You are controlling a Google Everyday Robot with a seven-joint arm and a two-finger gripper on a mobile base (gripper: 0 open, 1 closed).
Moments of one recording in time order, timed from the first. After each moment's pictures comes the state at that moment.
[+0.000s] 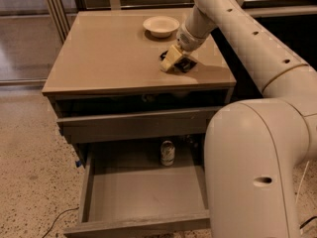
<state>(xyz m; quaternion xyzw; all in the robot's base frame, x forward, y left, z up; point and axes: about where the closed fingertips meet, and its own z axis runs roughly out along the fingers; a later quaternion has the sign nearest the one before) 0.790 -0.083 0.817 -0.39 0.89 0.09 0.23</state>
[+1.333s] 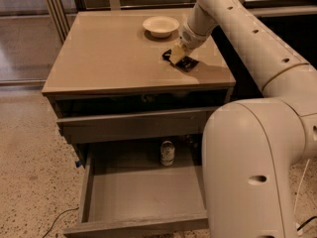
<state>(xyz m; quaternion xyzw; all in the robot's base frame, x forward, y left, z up) 0.796 -0.096 0.822 -0.38 0.89 0.07 0.23</state>
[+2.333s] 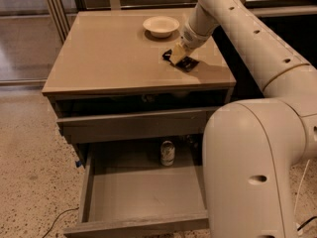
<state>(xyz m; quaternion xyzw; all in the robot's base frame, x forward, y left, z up) 0.797 -0.098 0.823 -0.38 0.89 0.07 0.23</state>
